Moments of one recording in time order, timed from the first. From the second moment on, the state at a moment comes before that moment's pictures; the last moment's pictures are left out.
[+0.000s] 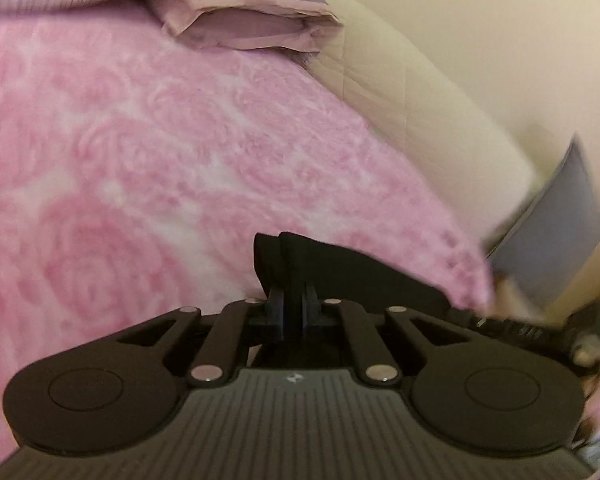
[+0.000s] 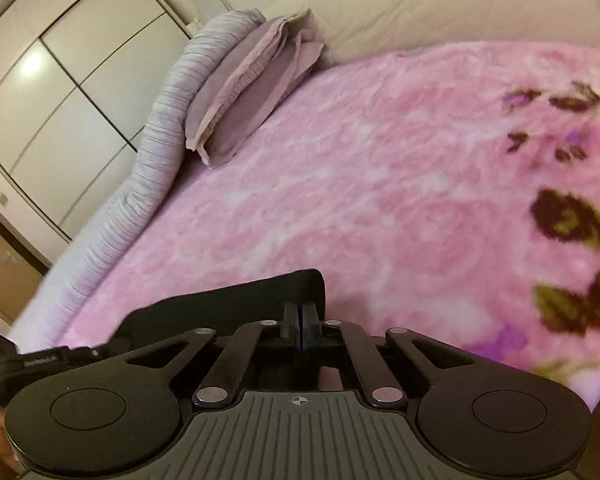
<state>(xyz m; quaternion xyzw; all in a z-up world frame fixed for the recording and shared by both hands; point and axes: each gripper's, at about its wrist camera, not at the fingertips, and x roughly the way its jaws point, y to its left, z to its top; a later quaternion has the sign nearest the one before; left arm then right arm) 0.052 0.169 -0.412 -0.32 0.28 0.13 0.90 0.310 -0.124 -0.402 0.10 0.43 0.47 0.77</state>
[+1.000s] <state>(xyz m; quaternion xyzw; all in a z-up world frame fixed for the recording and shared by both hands) 0.056 0.118 -0.387 -0.16 0.30 0.21 0.92 0.247 -0.080 -0.394 -0.16 0.30 0.42 0.84</state>
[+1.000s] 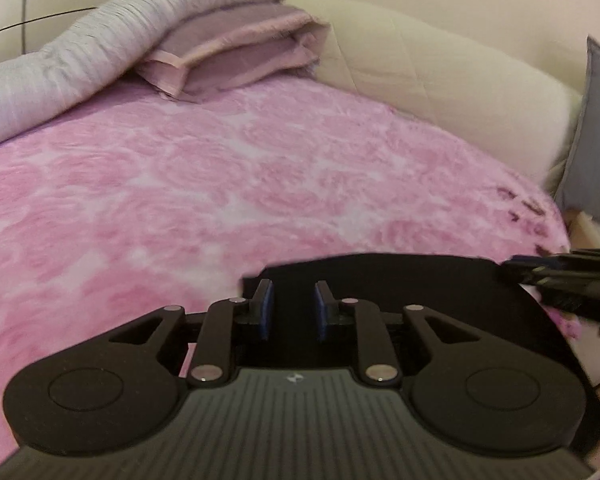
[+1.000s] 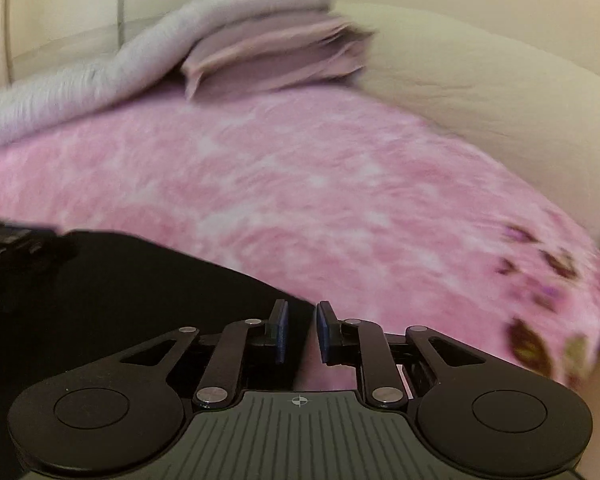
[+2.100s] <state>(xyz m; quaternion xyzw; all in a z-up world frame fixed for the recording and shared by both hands) -0.112 -0.087 -0.365 -0.18 0.38 0.34 0.84 0.039 -0.231 -0.363 -0.11 0.40 0.37 0.83</state>
